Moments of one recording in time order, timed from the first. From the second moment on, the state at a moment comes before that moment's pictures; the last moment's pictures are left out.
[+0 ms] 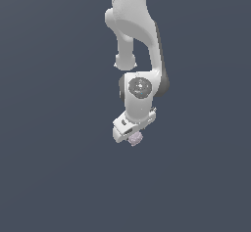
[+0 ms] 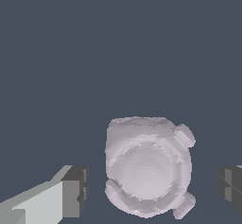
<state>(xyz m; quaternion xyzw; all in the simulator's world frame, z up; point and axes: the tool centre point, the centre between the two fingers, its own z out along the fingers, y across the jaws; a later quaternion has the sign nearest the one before) 0.033 0.042 0.074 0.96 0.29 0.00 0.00</state>
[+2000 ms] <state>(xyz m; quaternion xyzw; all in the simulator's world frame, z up) 0.076 0.058 0.123 0.96 0.29 0.00 0.00</state>
